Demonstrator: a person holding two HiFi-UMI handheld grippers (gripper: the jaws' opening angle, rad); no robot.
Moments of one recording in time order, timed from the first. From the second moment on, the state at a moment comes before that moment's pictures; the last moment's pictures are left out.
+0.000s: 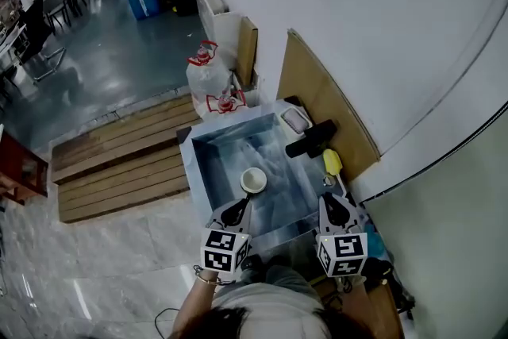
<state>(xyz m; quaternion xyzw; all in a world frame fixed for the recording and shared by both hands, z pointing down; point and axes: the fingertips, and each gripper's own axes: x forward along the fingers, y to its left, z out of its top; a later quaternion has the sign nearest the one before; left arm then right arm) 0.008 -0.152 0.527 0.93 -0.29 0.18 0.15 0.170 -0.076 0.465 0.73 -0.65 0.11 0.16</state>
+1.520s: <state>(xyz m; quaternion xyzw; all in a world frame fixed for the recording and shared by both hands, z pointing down) 0.039 -0.198 0.657 0.85 -0.34 0.31 0.25 0.301 -0.062 0.610 0.70 -0.59 0.24 0.33</state>
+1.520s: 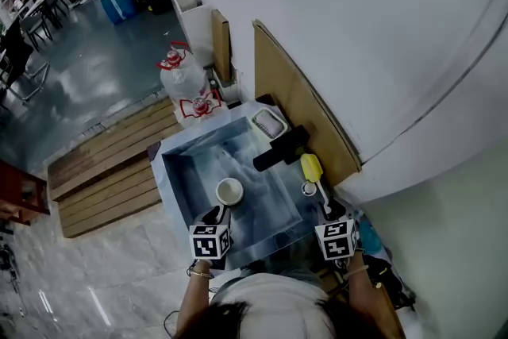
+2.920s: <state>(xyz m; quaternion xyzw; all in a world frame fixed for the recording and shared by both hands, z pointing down) 0.036 -0.198 0.725 0.82 -0.33 0.38 0.28 0.301 -0.047 0.657 0.71 -0.56 0.29 0.31</state>
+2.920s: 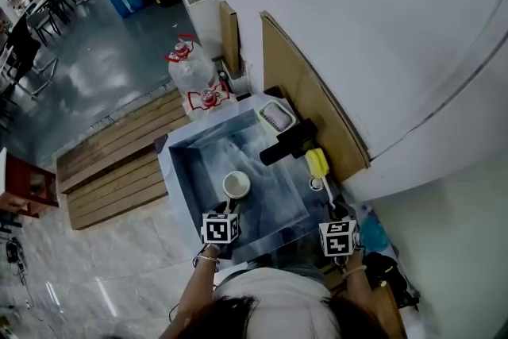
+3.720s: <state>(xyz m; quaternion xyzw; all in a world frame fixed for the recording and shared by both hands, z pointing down) 0.034 -0.201 0.742 0.81 -0.32 0.39 0.29 0.293 -0.021 0.623 0.71 -0.57 0.29 0.29</state>
